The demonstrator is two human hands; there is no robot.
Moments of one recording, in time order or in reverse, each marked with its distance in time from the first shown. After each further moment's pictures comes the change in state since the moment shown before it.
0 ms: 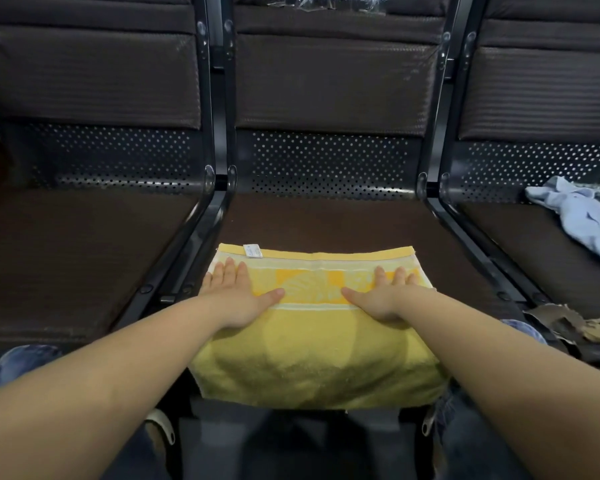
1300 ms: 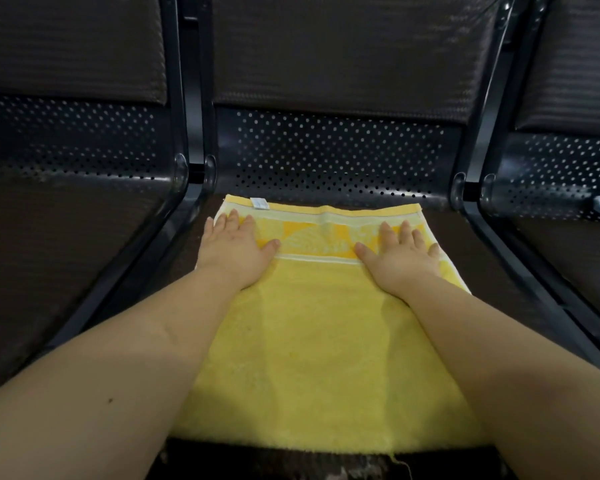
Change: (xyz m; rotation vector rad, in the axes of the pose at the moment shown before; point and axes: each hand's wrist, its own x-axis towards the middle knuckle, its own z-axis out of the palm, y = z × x) left_hand 0.165 0.035 -0.038 0.024 0.375 0.005; right_hand 0.158 -0.022 -0.050 -0.017 0.360 -0.139
